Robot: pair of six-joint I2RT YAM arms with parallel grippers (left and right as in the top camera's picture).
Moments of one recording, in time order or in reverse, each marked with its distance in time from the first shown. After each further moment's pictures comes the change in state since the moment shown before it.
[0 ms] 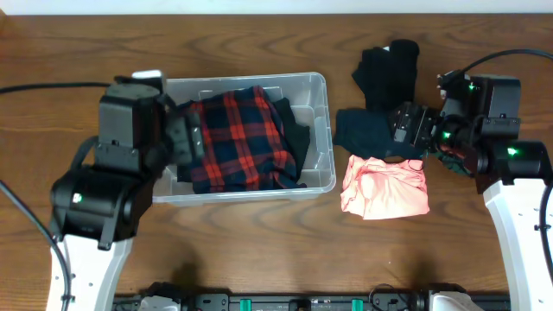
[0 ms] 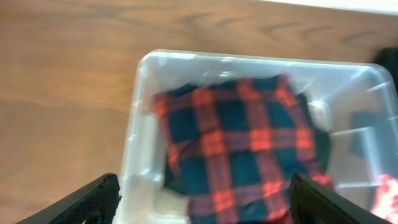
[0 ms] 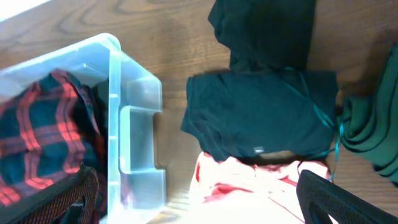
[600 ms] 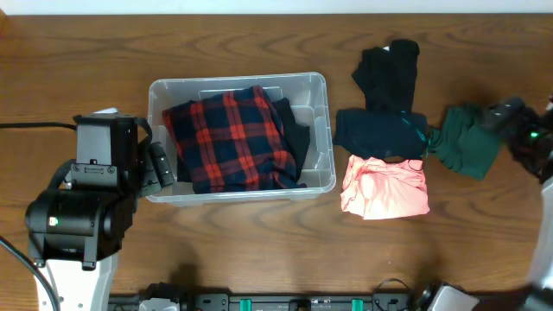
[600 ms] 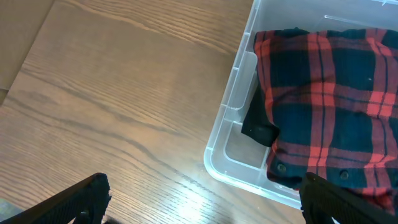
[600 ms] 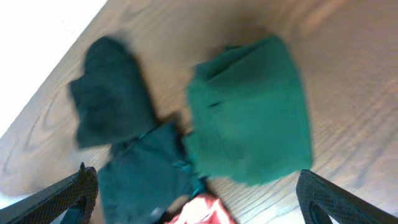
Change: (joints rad) left arm 0.113 -0.056 0.000 -0.259 -0.160 -0.064; right arm -0.543 0.145 0.002 0.081 0.000 0.097
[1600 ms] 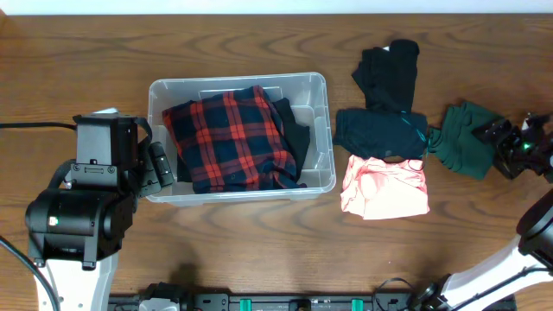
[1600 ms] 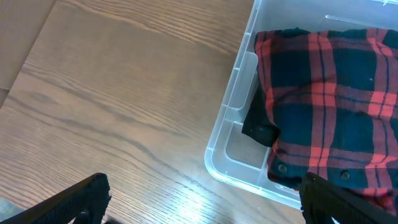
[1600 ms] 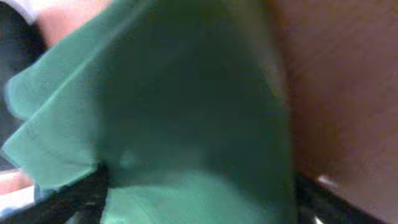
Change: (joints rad) left arm 0.000 0.000 0.000 0.000 0.000 0.000; right arm -0.149 0.609 0.056 0.179 -0.321 -0.230
